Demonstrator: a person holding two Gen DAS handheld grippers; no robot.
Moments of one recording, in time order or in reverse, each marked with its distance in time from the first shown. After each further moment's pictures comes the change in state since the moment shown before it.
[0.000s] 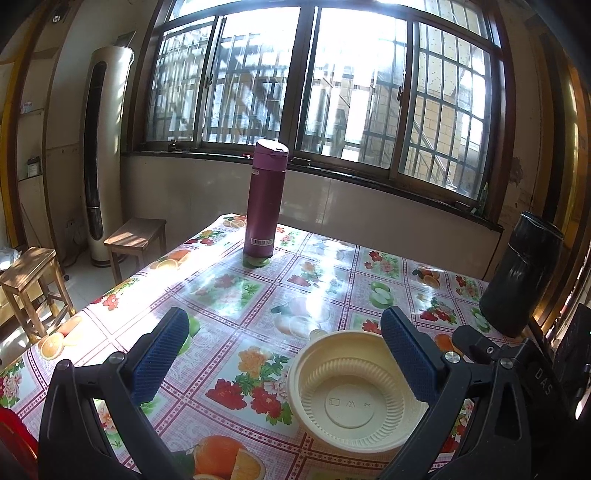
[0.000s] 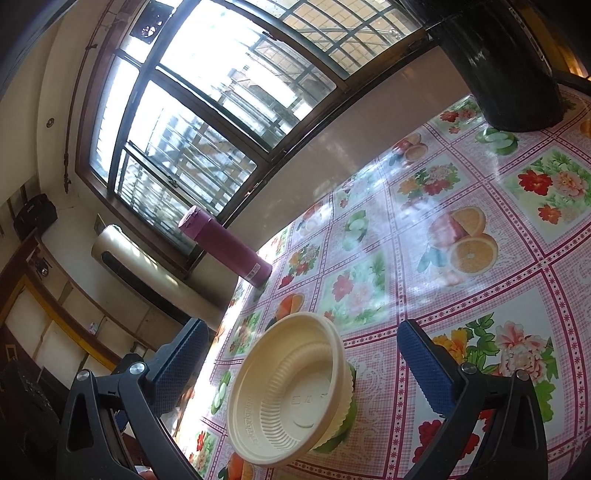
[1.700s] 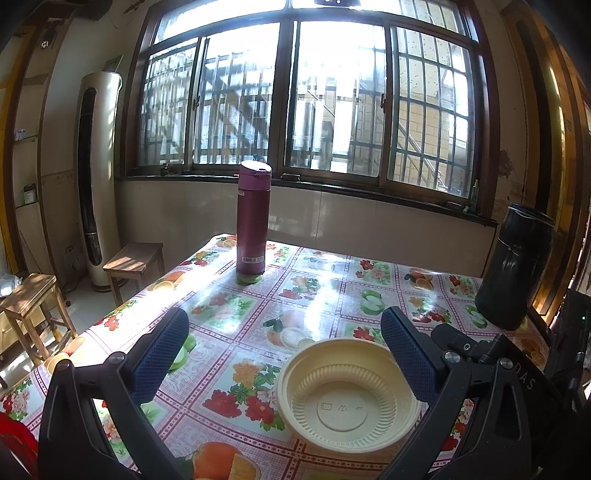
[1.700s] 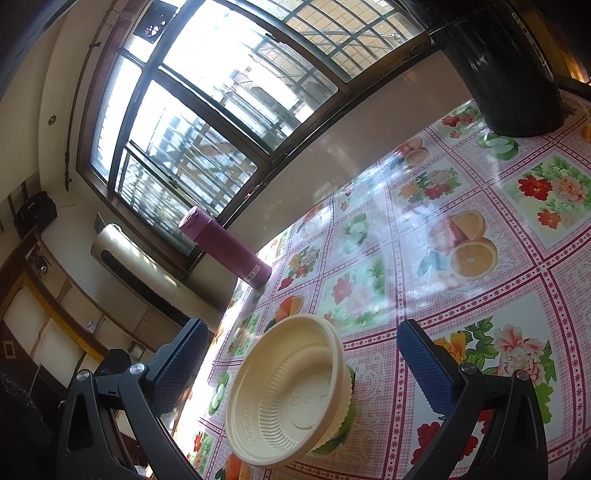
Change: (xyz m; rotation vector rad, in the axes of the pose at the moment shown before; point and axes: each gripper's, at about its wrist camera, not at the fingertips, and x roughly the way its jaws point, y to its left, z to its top) left arm -0.012 -0.013 0.000 0.072 -0.067 -0.014; right arm 0.000 0.001 0.001 -0.016 -0.008 -0.004
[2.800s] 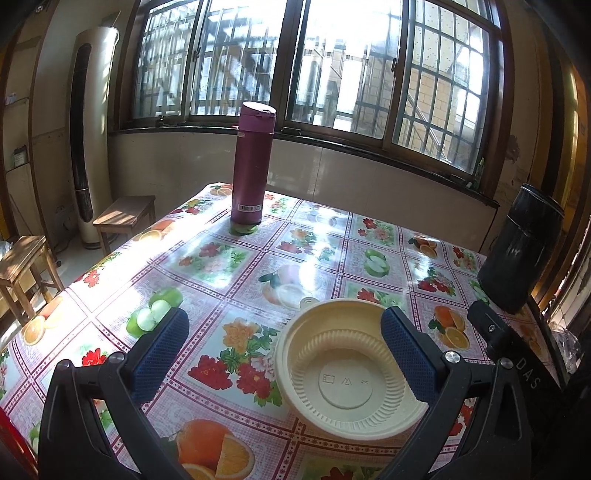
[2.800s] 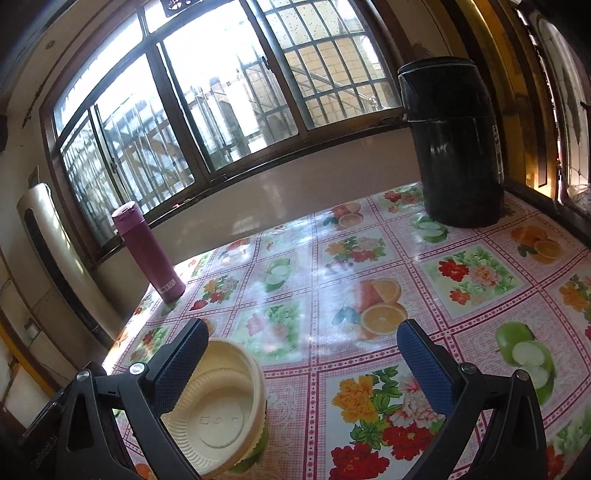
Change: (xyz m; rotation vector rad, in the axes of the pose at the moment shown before) left arm 0.035 0.009 -0.019 -0.056 0.187 -0.038; right arm -0.015 0.033 -0.005 -0.264 -0.172 -0.432
